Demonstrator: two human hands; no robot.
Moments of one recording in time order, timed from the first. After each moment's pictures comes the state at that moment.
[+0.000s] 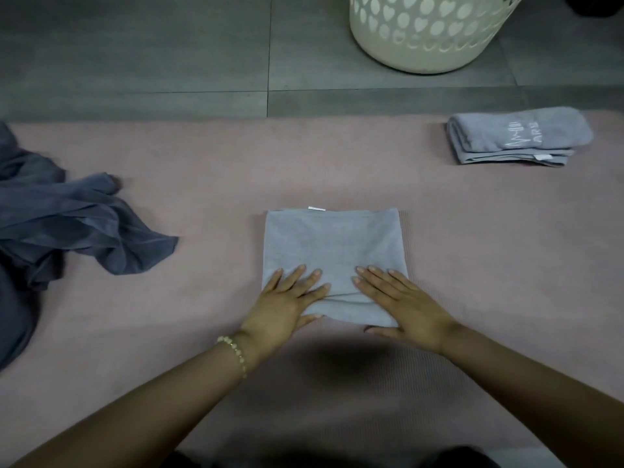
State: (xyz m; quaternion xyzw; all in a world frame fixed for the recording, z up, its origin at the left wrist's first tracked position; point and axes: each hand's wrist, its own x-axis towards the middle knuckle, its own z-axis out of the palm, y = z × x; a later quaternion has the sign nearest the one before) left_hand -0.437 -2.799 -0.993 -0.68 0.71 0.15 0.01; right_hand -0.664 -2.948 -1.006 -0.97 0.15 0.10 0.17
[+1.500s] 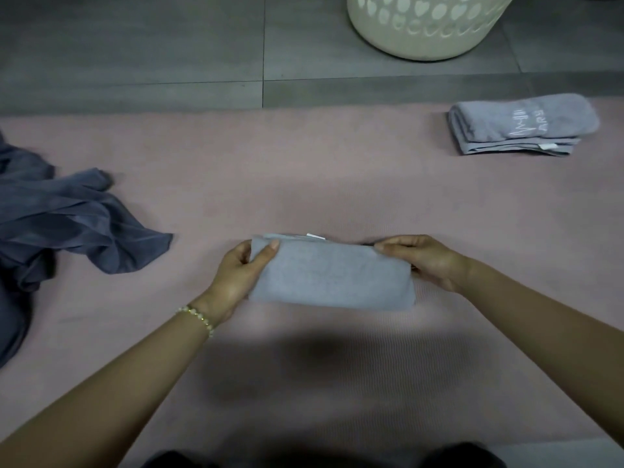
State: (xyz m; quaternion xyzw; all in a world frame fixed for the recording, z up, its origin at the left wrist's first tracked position) left_hand -0.396 -2.815 -0.967 -0.74 0.13 0.45 -0.49; right_hand -0.622 -3.001 -0.959 -0.54 0.48 0.04 0.69
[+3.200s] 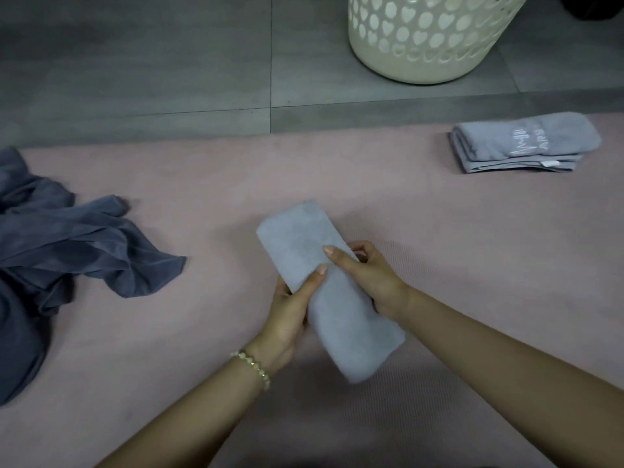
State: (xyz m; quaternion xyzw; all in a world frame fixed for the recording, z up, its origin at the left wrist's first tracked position) left_hand -0.457 -2.828 -0.940 -0.55 0.05 0.56 -0.61; right_hand -0.543 -2.941 -0.947 -0.51 0.51 -0.08 0.69
